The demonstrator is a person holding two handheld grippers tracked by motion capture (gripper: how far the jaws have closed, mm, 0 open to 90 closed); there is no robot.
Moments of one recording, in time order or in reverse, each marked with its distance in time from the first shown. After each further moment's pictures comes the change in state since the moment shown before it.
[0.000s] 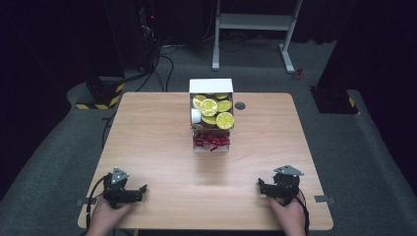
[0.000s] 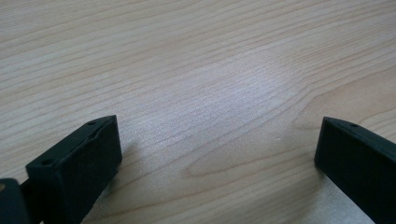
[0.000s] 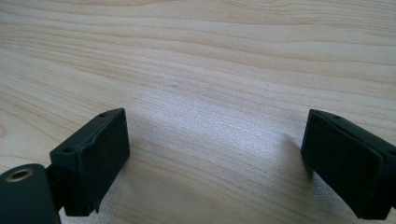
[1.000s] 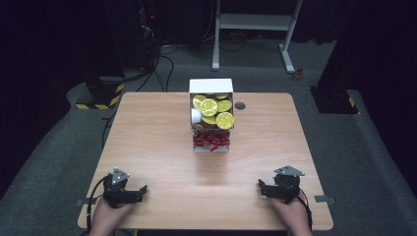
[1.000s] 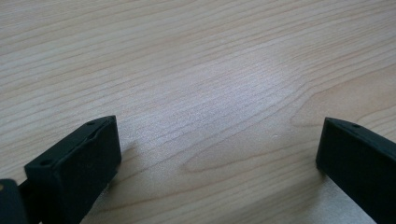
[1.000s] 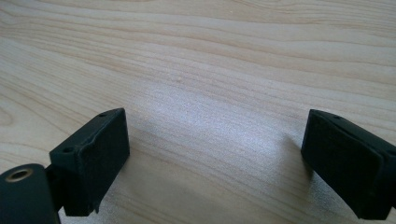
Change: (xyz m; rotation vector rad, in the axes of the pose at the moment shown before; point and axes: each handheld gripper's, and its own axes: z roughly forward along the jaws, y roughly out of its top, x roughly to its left) left arm -0.002 -0.001 -0.001 0.002 0.009 -0.003; right arm -0.002 -0.001 -0.001 0.001 0.024 -0.022
